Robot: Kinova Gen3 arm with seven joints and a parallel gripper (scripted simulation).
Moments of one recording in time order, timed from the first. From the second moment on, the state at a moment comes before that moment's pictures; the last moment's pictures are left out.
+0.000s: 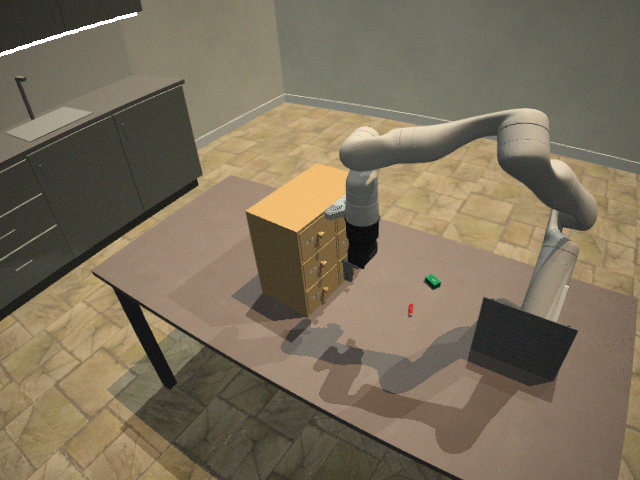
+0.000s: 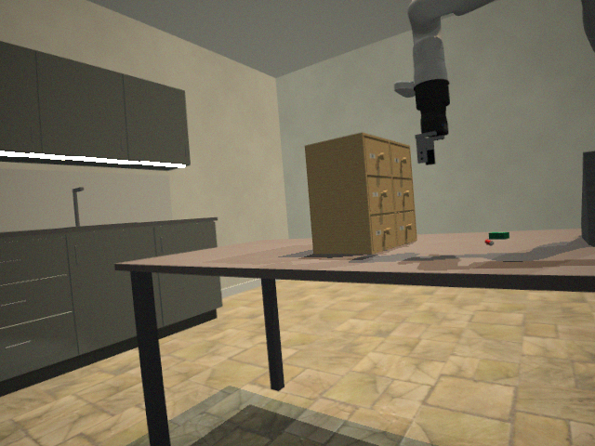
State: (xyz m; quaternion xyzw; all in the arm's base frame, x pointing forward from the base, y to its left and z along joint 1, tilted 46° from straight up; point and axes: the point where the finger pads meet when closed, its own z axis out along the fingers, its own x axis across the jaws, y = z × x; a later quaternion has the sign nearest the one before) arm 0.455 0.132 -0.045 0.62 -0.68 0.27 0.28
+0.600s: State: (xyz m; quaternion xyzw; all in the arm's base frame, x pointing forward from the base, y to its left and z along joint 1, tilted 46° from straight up) arm 0.453 0.128 -0.041 0.61 -0.69 0.27 0.28
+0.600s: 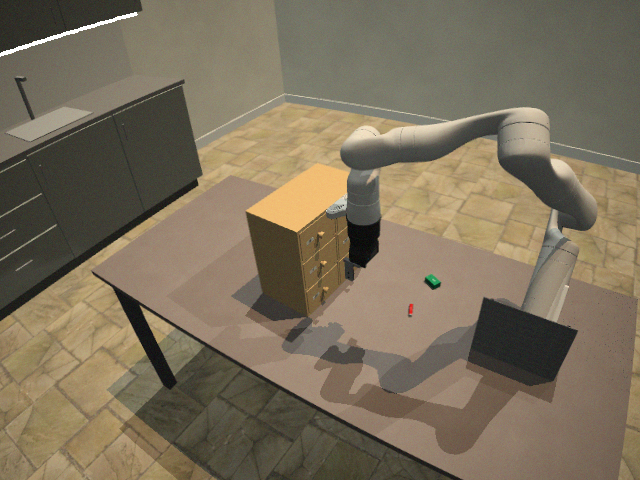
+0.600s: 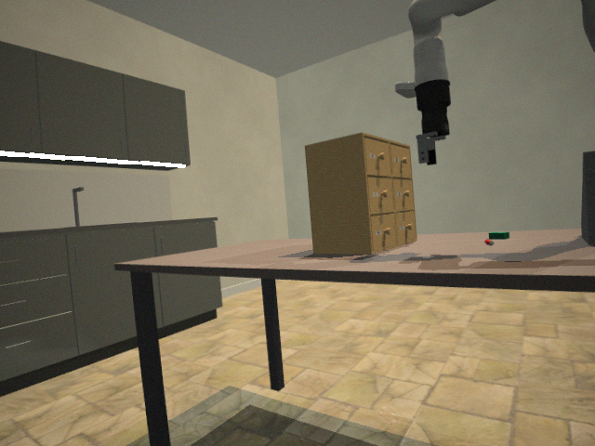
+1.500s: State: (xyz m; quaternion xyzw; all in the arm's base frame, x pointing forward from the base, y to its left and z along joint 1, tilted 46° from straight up) arm 0.436 0.041 0.085 0.61 -0.69 0.27 0.28
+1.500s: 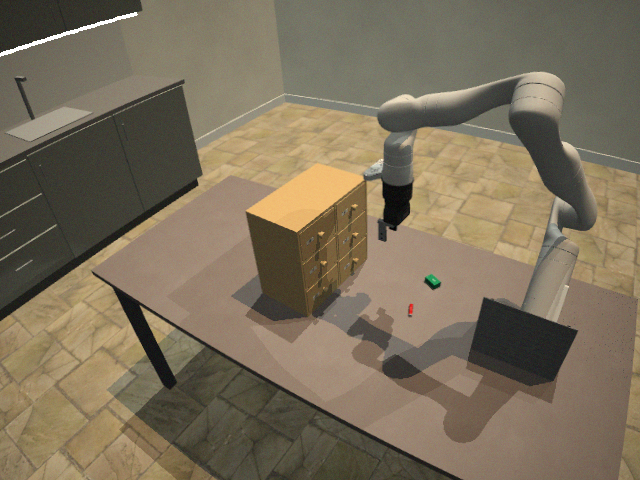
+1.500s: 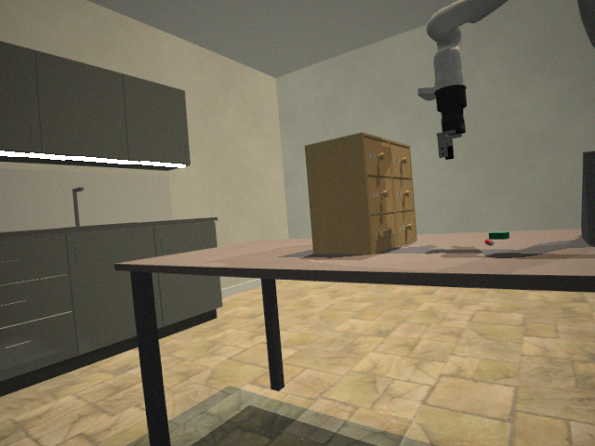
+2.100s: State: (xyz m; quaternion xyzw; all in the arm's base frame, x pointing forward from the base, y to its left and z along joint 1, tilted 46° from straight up) arm 0.437 0.039 0.086 0.61 -0.69 0.27 0.28
